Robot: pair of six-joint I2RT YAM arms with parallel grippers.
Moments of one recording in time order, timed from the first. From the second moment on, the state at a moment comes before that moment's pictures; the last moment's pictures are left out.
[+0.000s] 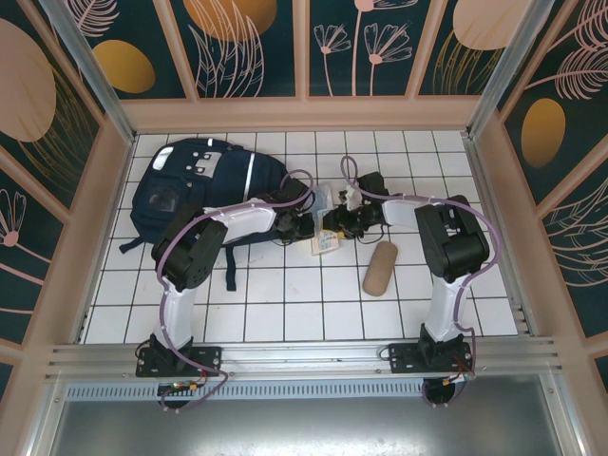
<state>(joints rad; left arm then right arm) -0.68 2.06 1.34 -0.40 0.18 -0.80 0.36 1.93 1.07 -0.21 -0.77 0.53</state>
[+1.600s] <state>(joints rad) -0.55 2.15 1.80 -0.88 -0.43 -0.41 0.23 1.76 1.00 -0.11 -0.84 0.67</state>
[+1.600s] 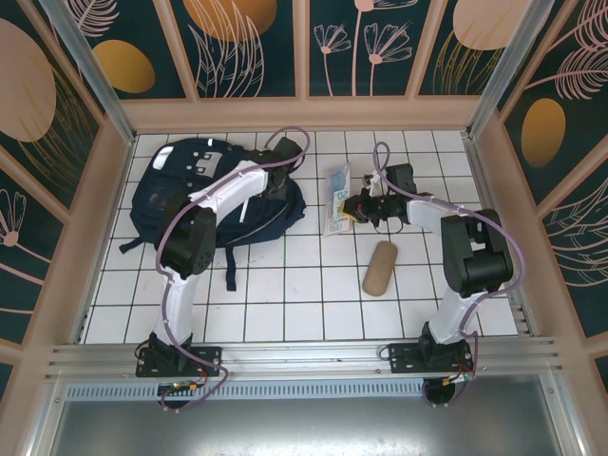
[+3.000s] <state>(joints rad) -0.29 1.74 1.80 -0.92 0.00 -0.47 0.70 2.21 1.51 0.24 -0.55 1.23</state>
